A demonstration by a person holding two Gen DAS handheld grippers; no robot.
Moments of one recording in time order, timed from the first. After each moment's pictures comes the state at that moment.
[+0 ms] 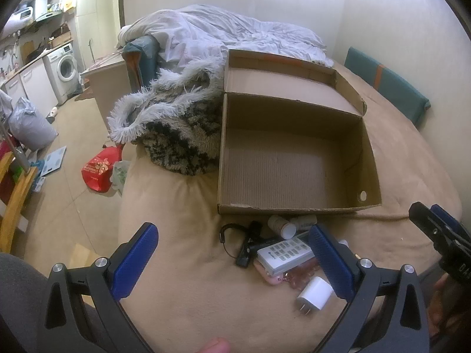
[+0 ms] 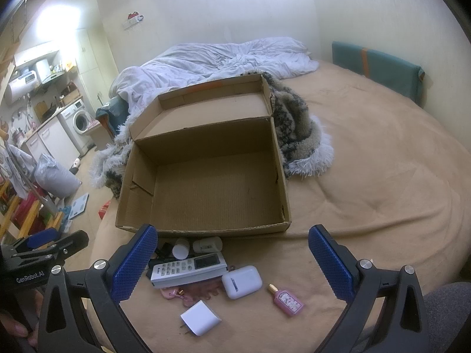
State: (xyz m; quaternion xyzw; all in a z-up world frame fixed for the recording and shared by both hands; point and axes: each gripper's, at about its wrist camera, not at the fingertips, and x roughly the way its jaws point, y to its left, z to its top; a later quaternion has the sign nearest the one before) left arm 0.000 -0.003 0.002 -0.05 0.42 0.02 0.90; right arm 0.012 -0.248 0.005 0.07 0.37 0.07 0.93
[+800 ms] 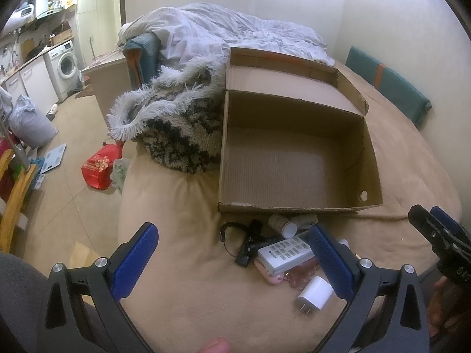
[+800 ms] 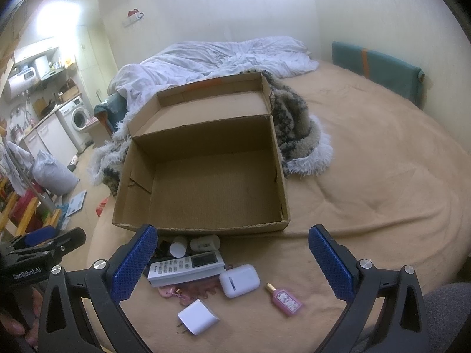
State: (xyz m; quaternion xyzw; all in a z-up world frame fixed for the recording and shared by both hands) left arm 0.001 -0.002 0.001 -0.05 0.43 0.02 0.90; right arm 0.008 -0.245 0.003 0.07 0.37 0.07 0.92
